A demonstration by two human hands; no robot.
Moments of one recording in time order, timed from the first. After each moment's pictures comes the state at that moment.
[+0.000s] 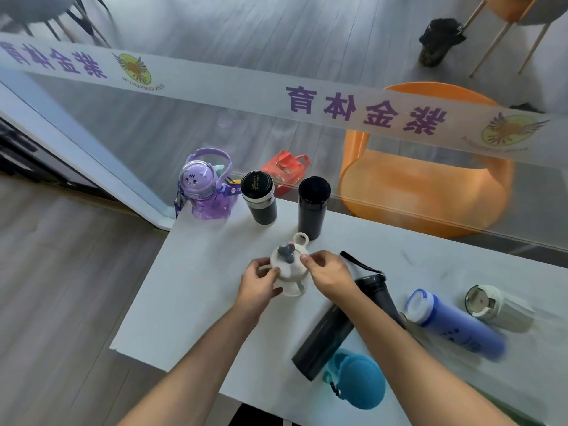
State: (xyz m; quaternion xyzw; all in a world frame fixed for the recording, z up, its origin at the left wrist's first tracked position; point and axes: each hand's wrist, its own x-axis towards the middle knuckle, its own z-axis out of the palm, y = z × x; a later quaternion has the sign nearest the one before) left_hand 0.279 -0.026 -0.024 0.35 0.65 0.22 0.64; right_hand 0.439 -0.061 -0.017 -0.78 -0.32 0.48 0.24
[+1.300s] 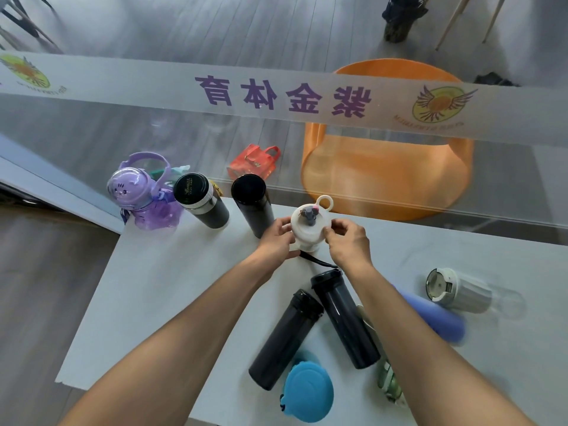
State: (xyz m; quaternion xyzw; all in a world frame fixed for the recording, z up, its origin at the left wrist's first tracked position) left_hand 0.437 0.007 -0.015 0.45 0.56 0.12 0.69; right_hand 0.571 -0.065 -0.031 -0.82 -0.21 0.37 0.38
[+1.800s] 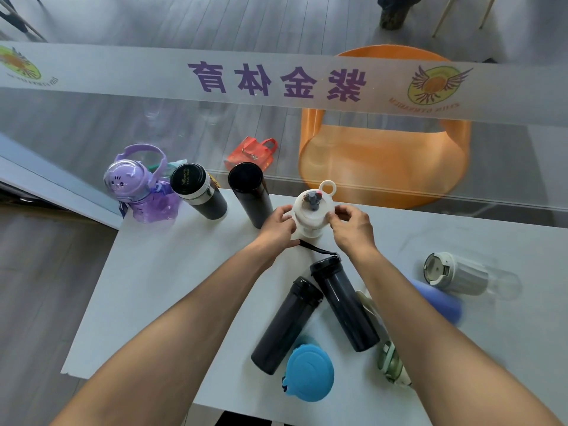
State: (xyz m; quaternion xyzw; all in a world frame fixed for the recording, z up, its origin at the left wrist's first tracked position) left_hand 0.440 0.005 -0.018 0.46 0.57 0.10 0.67; right_hand 0.579 -0.072 -0.033 -0.82 -0.20 0.36 0.38
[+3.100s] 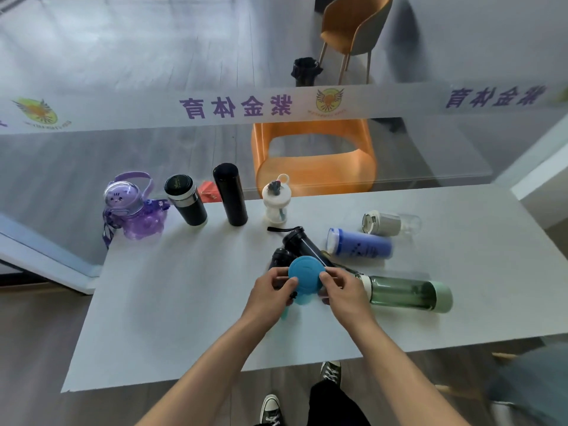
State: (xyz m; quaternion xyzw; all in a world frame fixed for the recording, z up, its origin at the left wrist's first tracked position) left_hand 0.302 -0.194 0.034 0.62 0.44 0.09 0.64; right_hand 0.422 -0.306 0.028 -0.79 -0.14 0.32 0.51
